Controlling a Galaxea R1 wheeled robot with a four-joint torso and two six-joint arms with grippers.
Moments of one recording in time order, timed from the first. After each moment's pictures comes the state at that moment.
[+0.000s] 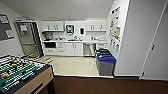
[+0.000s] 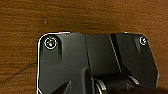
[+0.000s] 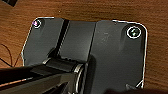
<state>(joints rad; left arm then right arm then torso) 1.45 3.10 -2.81 0.00 -0.04 0.00 -1.50 3.08 -2.78 -0.18 0.01 0.00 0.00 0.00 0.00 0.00</state>
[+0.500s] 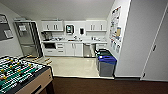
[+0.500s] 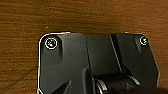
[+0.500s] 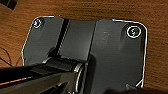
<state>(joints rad) 1.45 3.10 -2.81 0.00 -0.04 0.00 -1.50 3.08 -2.78 -0.18 0.01 0.00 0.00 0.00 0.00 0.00</state>
